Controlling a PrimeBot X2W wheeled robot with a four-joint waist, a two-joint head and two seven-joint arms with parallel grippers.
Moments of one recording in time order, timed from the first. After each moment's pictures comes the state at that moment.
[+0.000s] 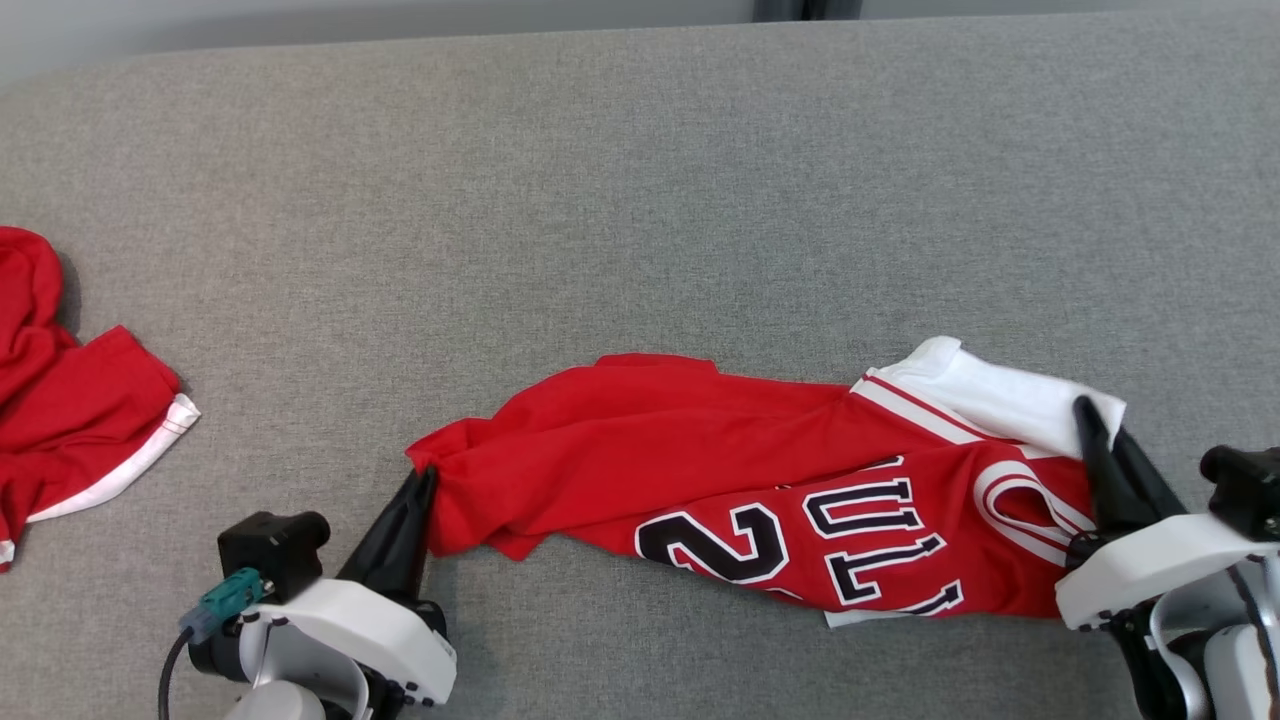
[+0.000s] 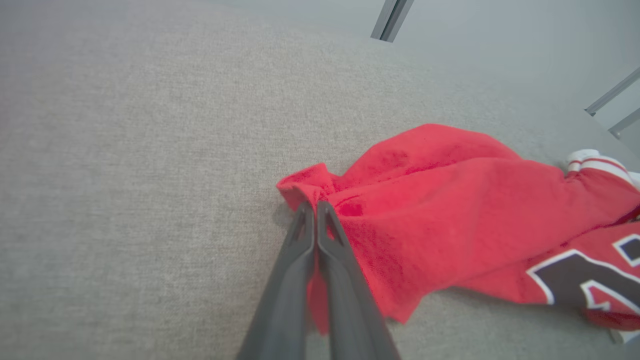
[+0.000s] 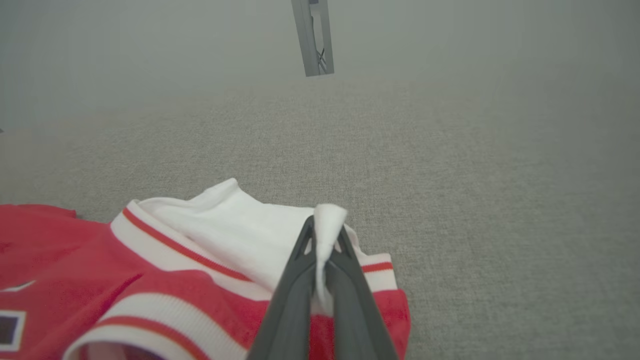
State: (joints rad) left arm -0.15 0.33 -0.49 0.13 -0.72 0.15 -0.10; right arm -0.15 -0.11 -0.04 0.18 0.26 0.13 0.00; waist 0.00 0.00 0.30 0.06
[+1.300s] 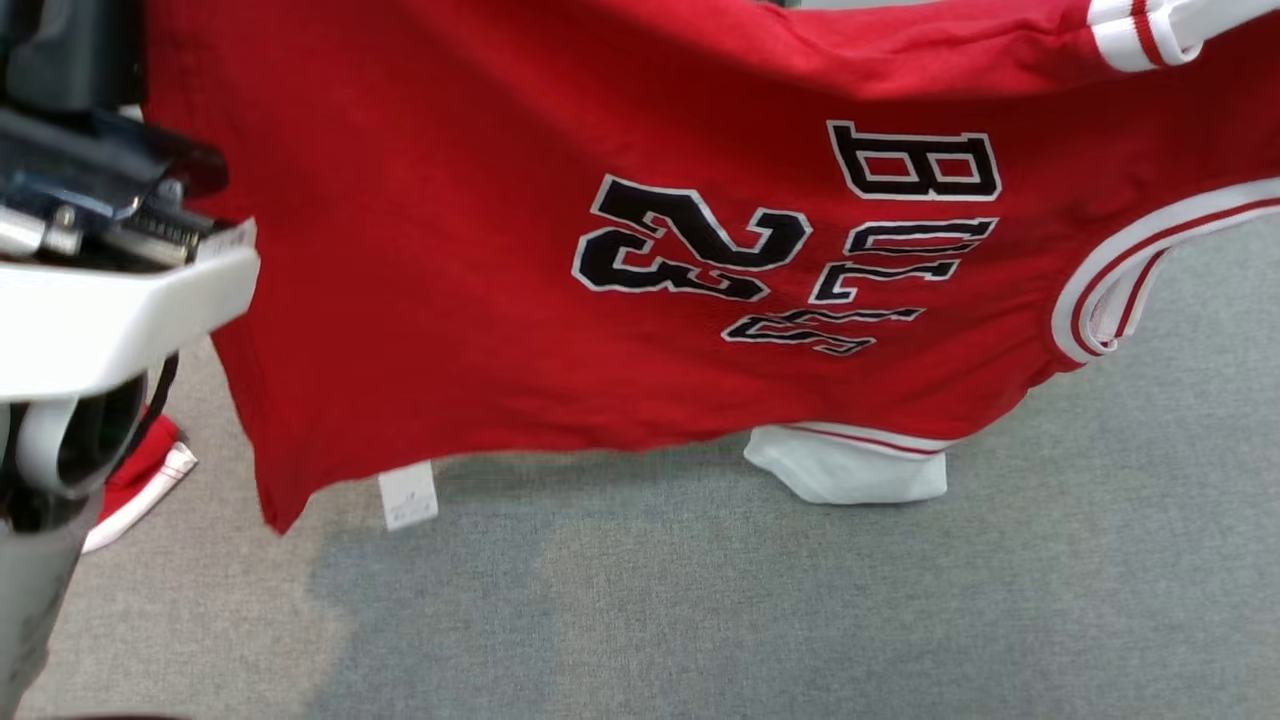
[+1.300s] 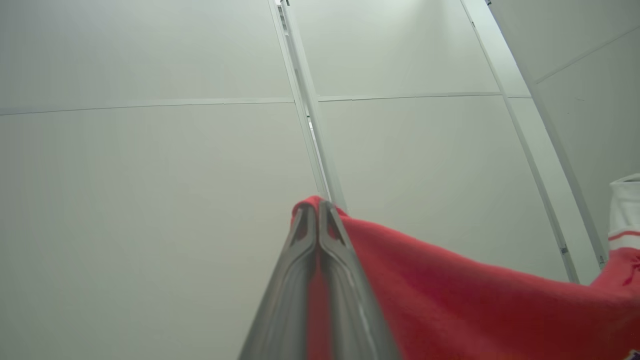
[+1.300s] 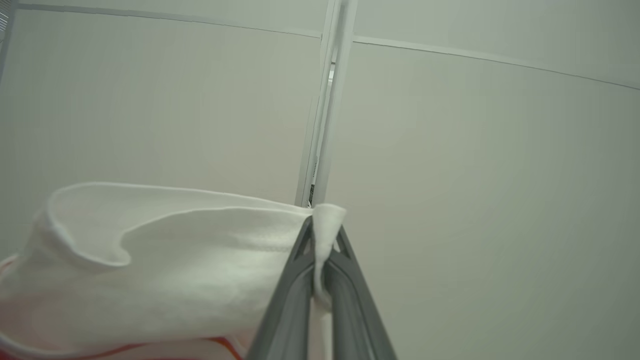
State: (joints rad) left arm -0.74 0.54 -0.32 -0.36 -0.53 0.18 -0.06; right arm -0.62 -0.32 -0.11 -0.29 0.28 0.13 0.17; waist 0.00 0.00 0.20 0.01
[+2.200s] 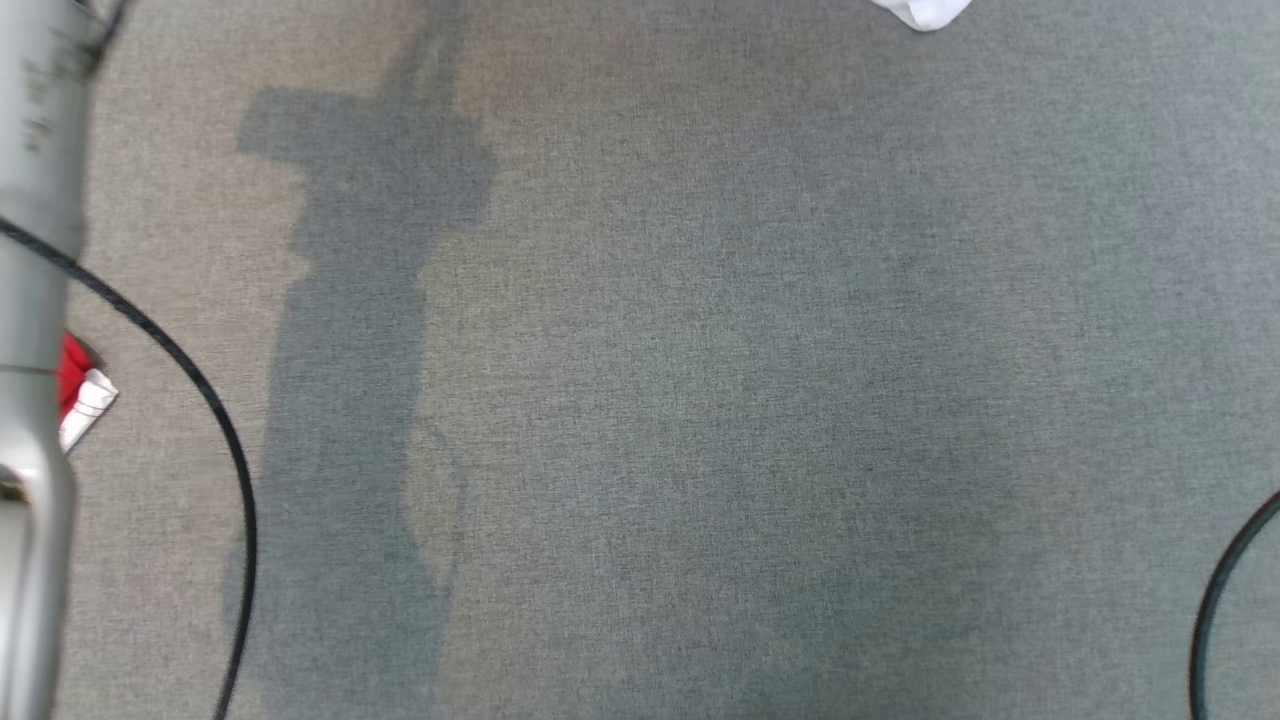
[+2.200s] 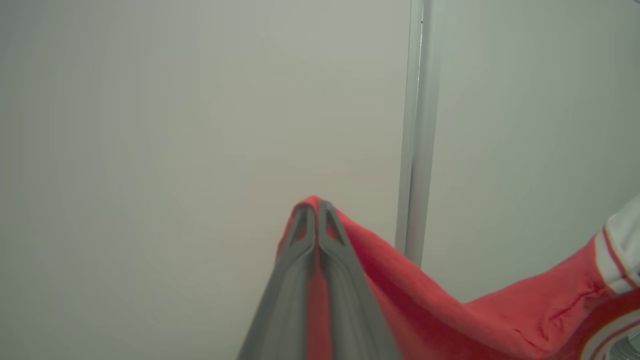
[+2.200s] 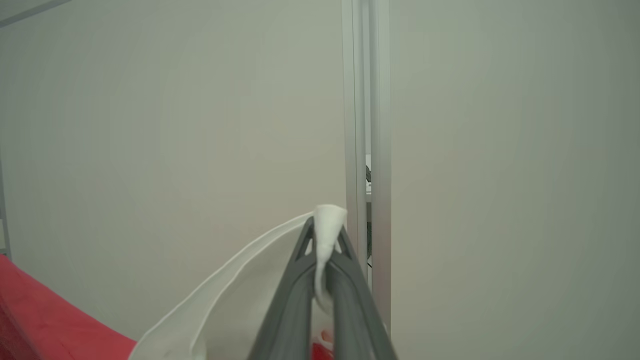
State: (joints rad) left arm -1.44 0.24 -0.37 0.78 -0.60 -0.08 -0.24; right arm -1.53 -0.19 0.27 0.76 0.42 0.13 -0.20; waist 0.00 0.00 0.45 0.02
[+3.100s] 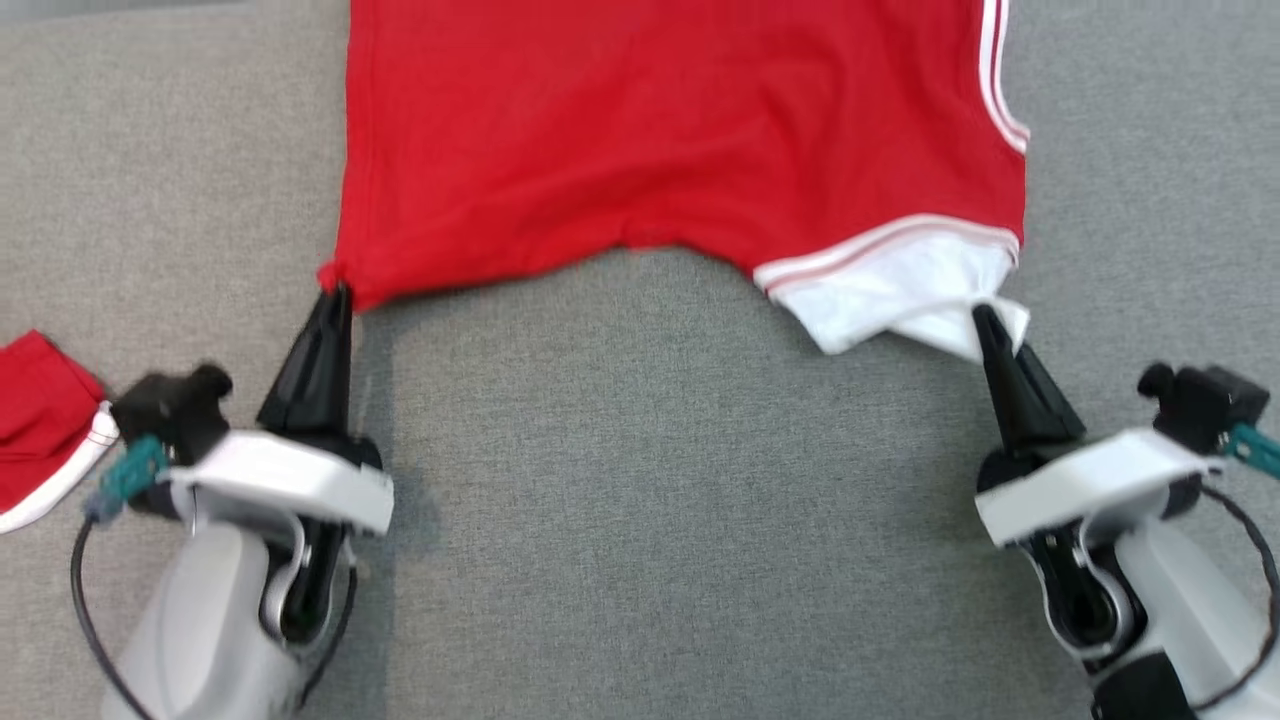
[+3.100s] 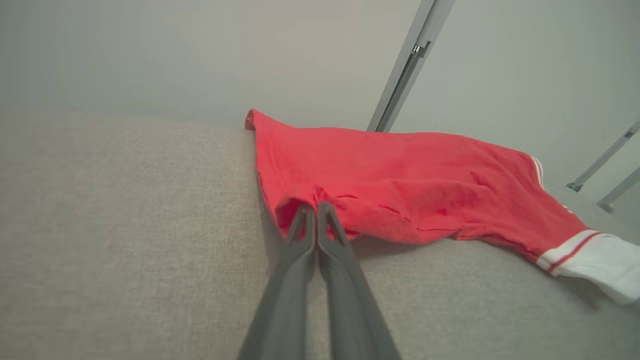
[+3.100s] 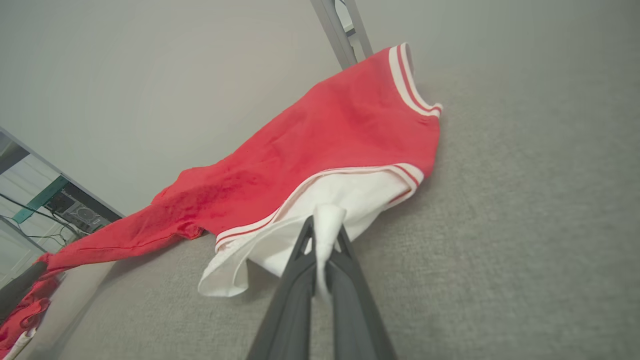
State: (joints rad) left arm -0.45 0.19 -0.21 0.47 -0.55 -0.11 -0.26; right arm -0.44 -0.24 0.38 0.41 0.81 0.13 -0.26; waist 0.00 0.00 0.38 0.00
